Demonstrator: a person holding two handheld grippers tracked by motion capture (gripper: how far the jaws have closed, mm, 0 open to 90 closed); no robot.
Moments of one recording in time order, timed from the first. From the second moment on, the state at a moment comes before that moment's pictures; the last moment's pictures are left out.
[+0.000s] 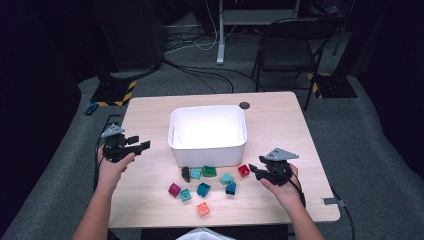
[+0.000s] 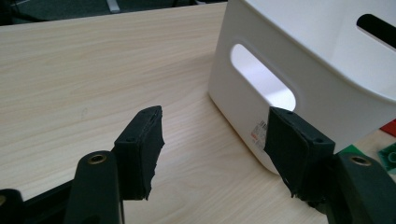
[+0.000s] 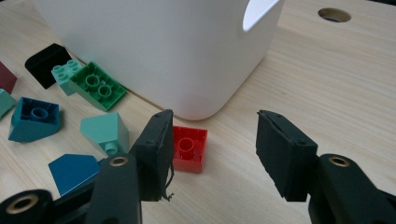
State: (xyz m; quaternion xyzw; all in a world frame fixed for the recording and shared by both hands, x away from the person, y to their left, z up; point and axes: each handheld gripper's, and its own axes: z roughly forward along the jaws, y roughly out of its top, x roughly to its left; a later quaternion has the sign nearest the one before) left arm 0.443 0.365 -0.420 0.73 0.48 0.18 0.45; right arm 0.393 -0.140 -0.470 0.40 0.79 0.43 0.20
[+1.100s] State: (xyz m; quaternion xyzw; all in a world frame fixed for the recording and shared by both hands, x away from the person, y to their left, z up) left arm 0.450 0.365 -0.419 0.72 0.48 0.19 0.46; right arm 0.395 -0.122 -0.498 0.39 0.82 0.40 0.16
